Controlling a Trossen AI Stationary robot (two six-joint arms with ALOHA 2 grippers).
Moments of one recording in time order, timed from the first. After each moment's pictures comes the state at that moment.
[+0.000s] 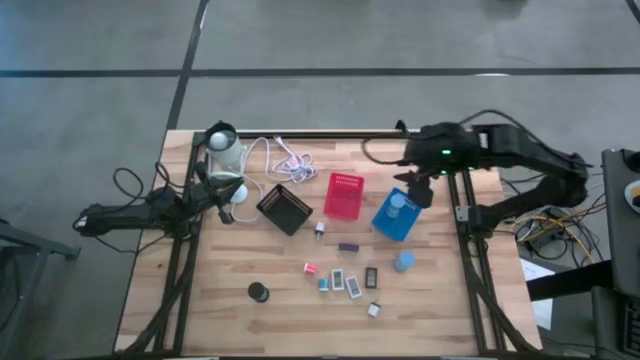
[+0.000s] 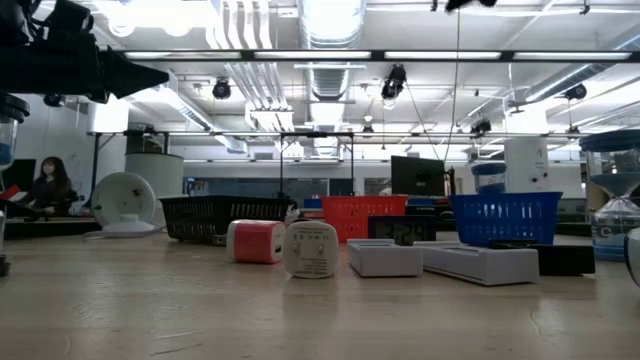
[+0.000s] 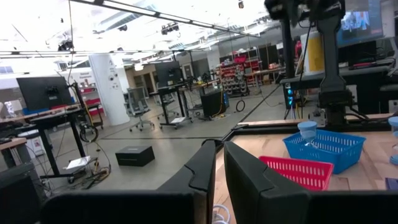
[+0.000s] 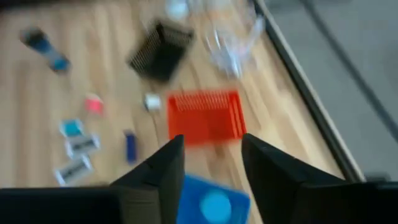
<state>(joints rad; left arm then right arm) 0.01 0.03 0.04 0.14 -0.47 0.29 -0.08 1.19 1.57 -1.16 0.13 0.14</state>
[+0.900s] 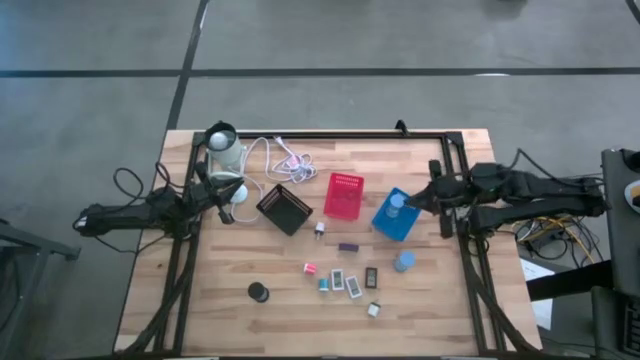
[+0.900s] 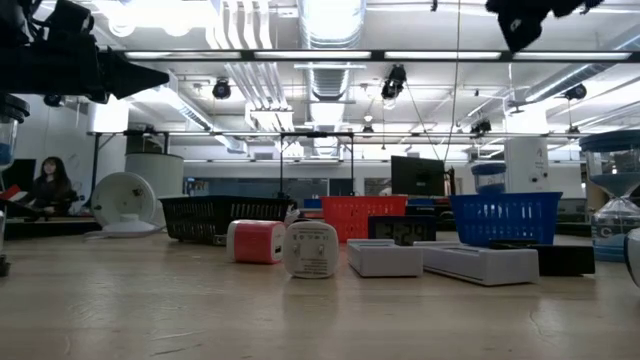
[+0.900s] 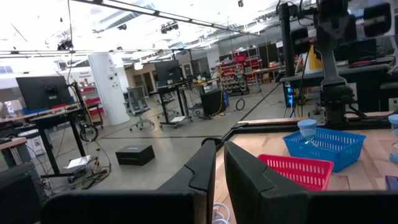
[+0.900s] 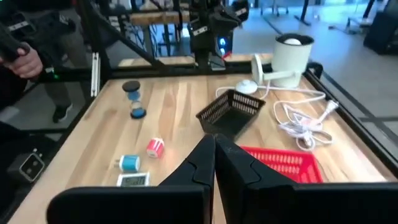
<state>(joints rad) 0.01 0.03 0.04 0.14 -0.47 0.29 0.04 0.57 0.65 -0.34 0.00 0.08</state>
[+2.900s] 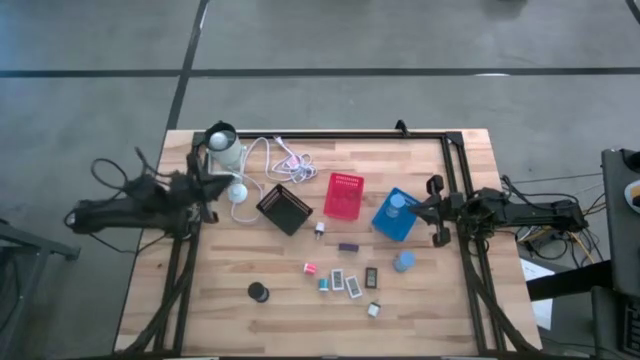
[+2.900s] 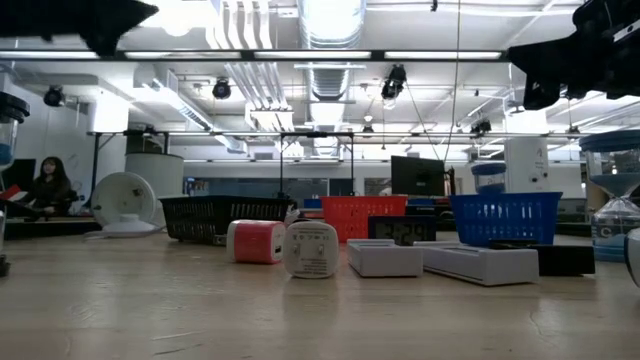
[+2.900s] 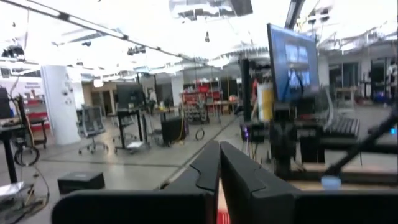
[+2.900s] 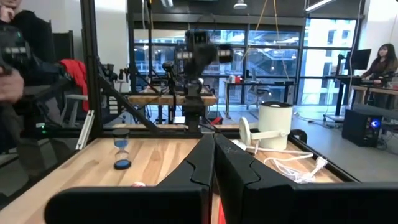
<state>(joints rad) 0.01 0.19 0.34 0.09 -0.29 0.17 0.03 0.07 0.01 0.22 0.03 0.01</state>
